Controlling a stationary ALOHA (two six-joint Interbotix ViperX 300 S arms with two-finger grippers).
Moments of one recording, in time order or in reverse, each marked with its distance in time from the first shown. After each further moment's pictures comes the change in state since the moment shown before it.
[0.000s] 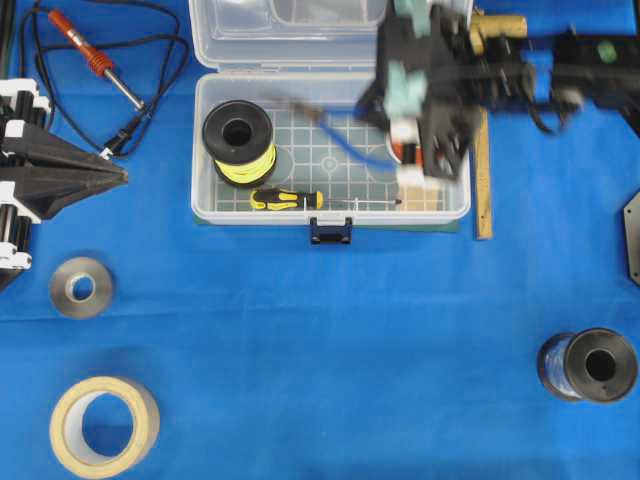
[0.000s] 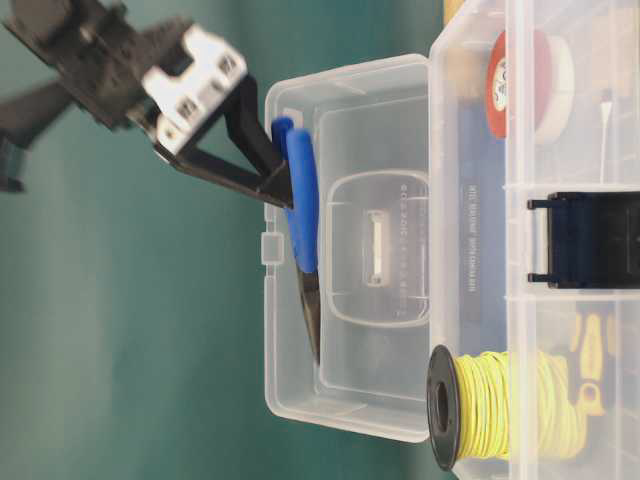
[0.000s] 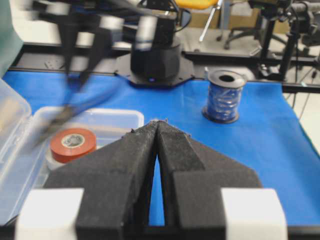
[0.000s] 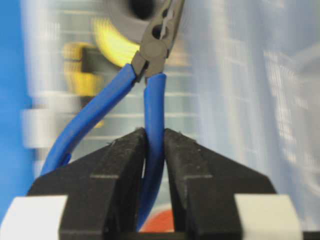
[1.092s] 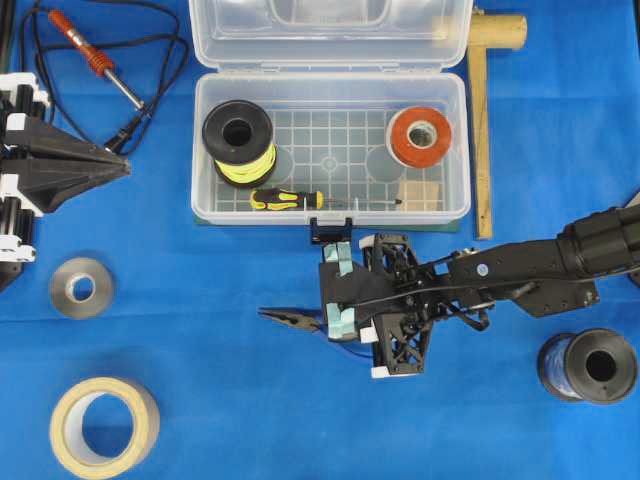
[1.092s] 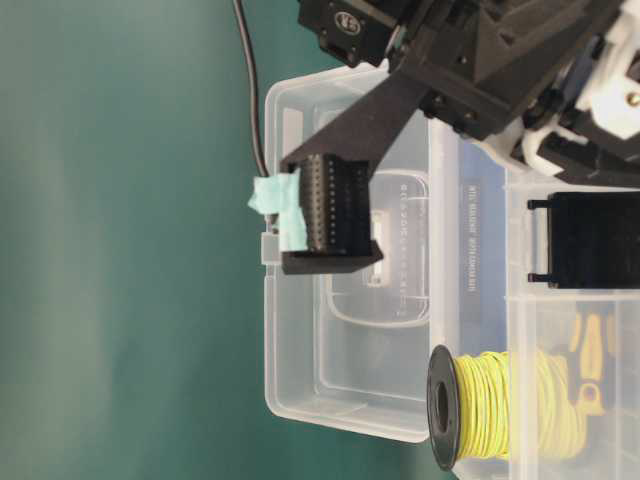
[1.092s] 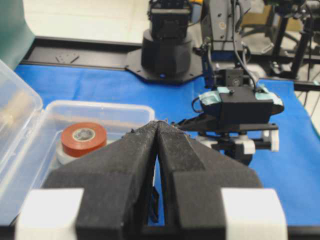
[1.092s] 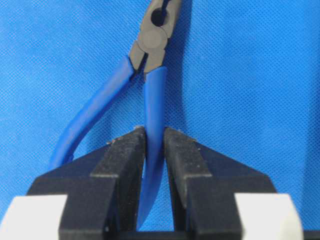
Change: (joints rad) left arm 0.026 0.000 0.000 -0.002 0.014 -0.002; right arm 0.360 0.414 0.037 0.005 -0.204 0.367
